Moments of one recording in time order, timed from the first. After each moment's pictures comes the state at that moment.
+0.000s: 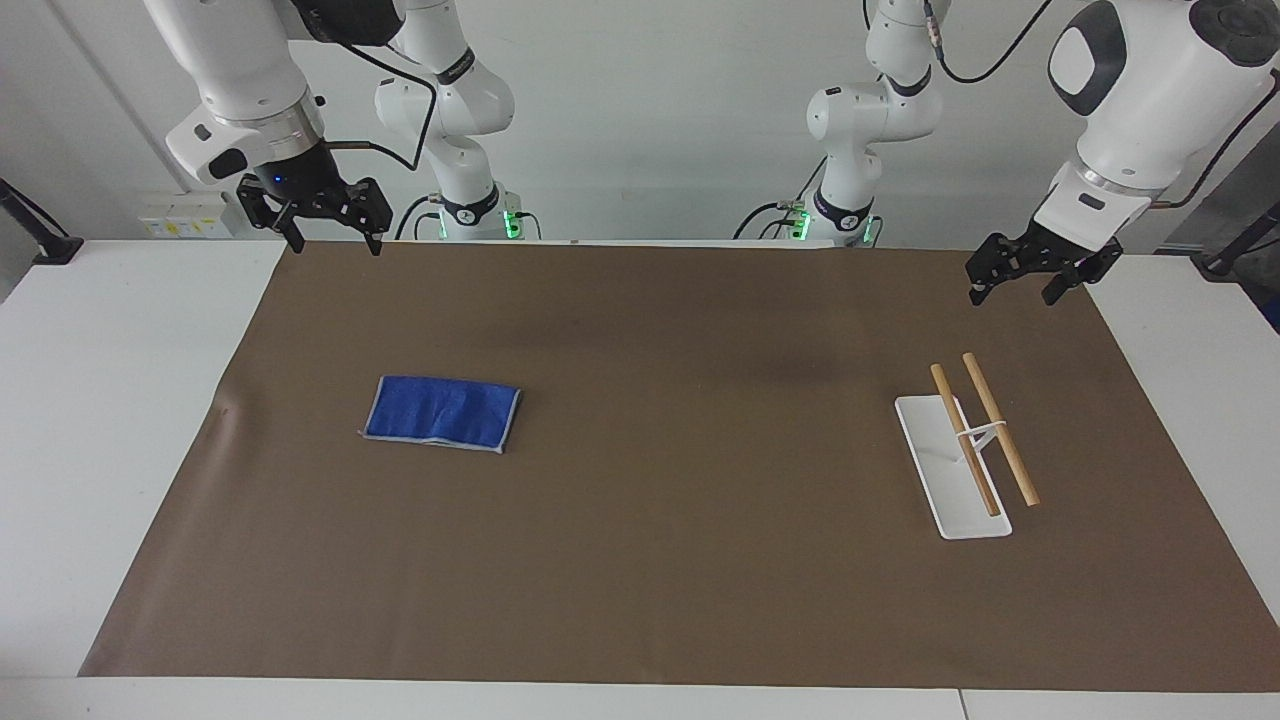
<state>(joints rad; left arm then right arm) 0.03 0.02 -0.09 -1.60 0.00 1.59 0.00 0.03 -0.06 -0.03 -1.62 -0.05 1.49 0.01</state>
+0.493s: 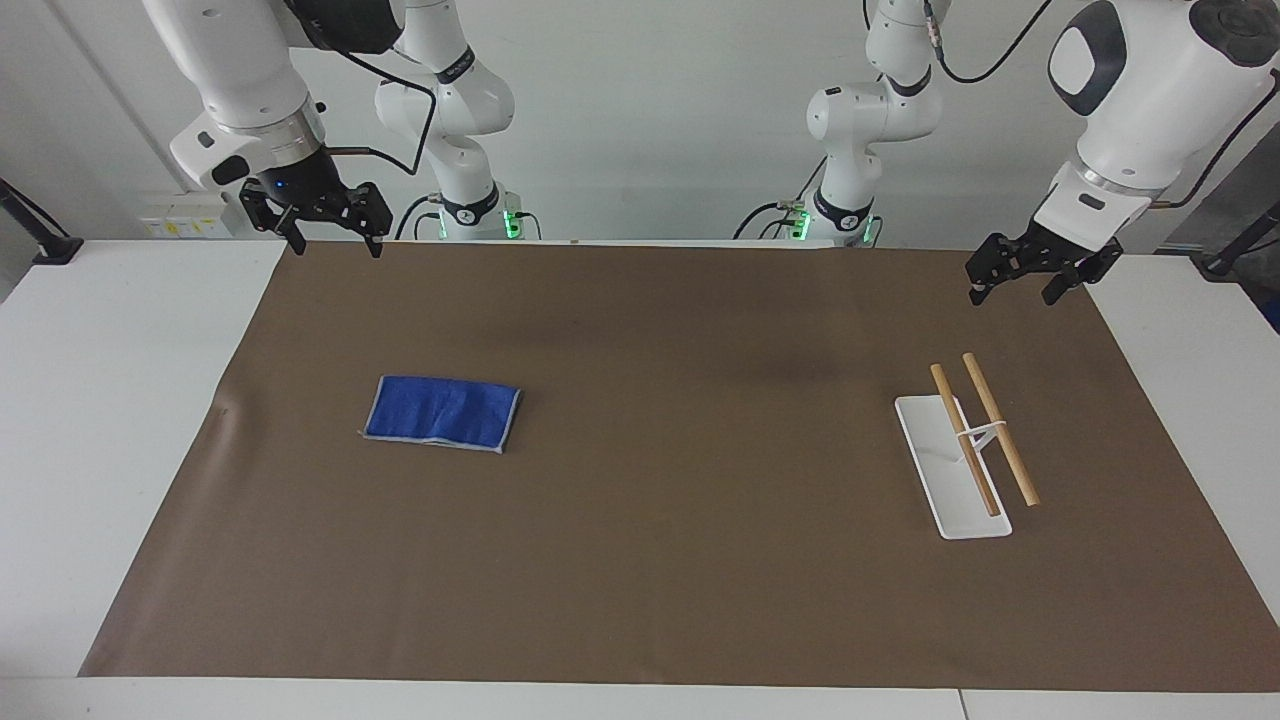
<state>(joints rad) 0.03 0.02 -0.09 -1.60 0.00 1.59 0.00 0.03 -0.08 -0.03 -1.66 -0.05 1.51 0.01</state>
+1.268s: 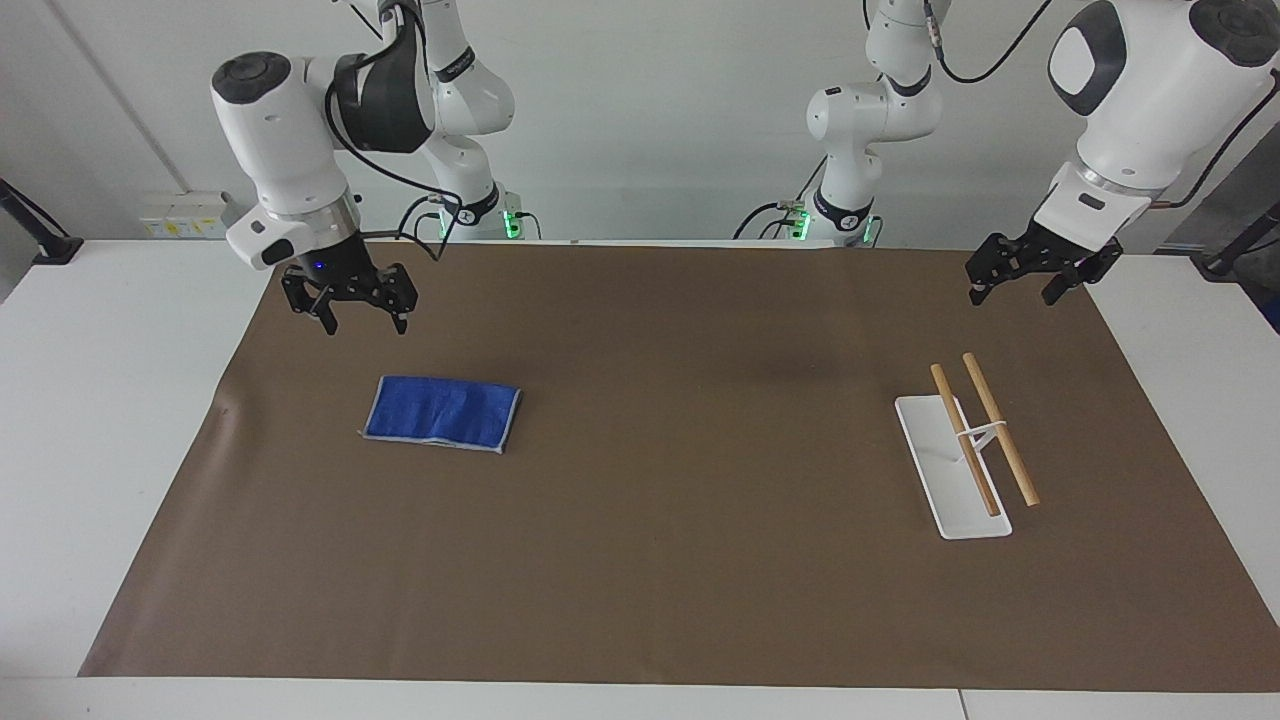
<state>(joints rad) 0.03 0.02 -0.09 -1.60 0.00 1.59 0.00 0.03 -0.07 -0.04 -2.04 -0.01 2.07 -0.01</state>
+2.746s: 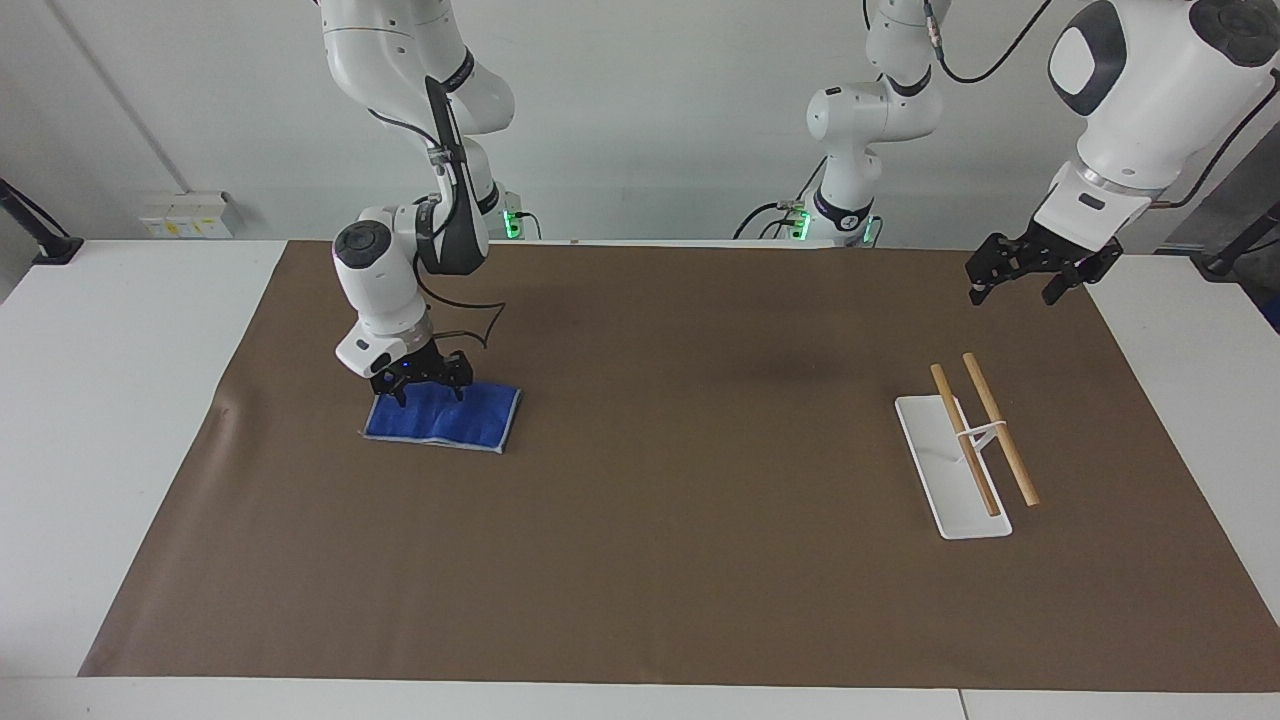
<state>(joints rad) 0.03 0.02 -0.09 -1.60 0.00 1.59 0.00 0.07 0.11 -0.04 -2.36 -0.01 2.52 -0.09</state>
